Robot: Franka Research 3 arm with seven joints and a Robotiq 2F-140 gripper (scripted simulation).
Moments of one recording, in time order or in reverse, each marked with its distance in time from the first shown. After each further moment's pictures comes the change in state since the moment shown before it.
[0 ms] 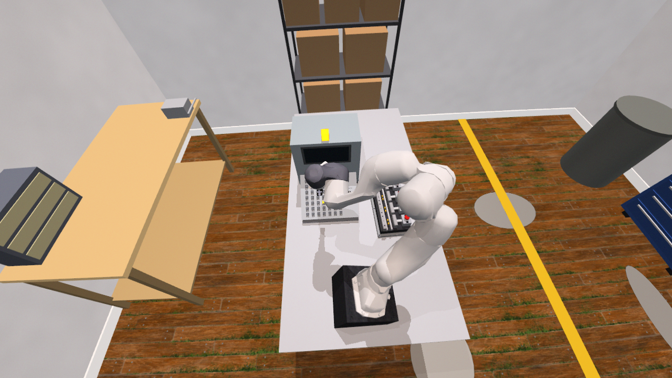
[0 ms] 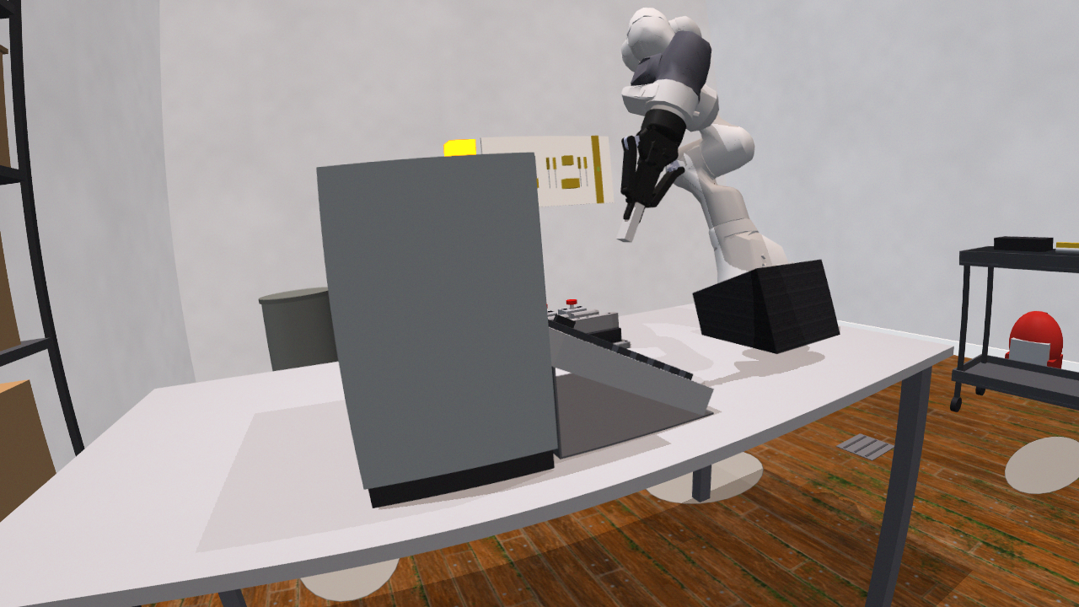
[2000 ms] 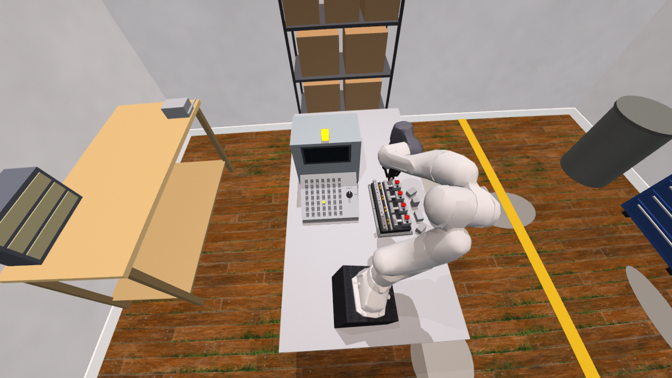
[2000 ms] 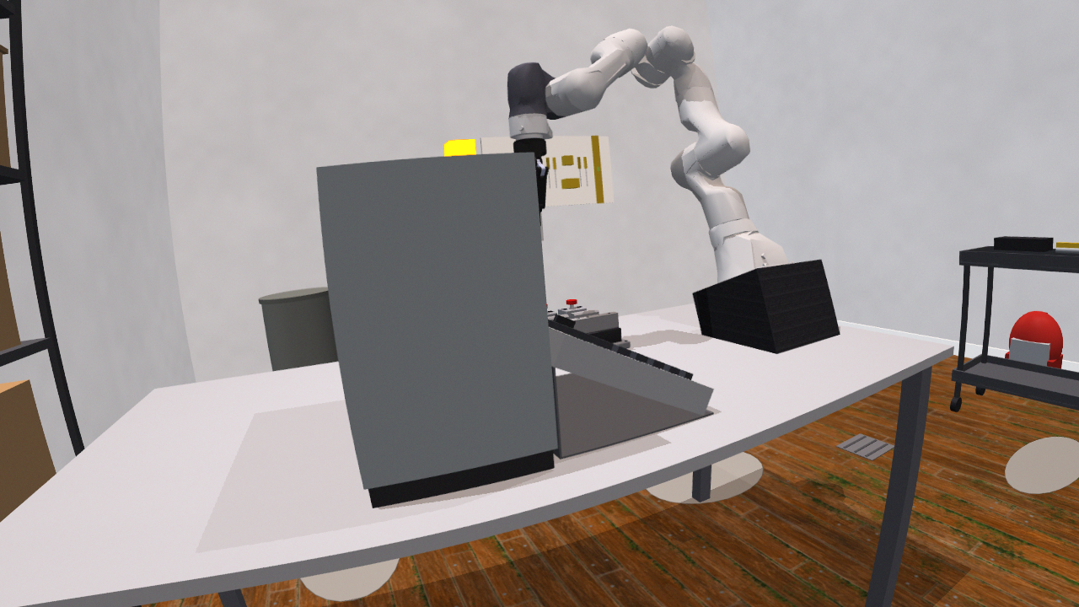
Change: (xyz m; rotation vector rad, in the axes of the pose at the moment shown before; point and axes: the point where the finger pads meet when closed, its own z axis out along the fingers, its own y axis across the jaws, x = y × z) arm 0.375 -0.019 0.007 -0.377 0.364 1.475
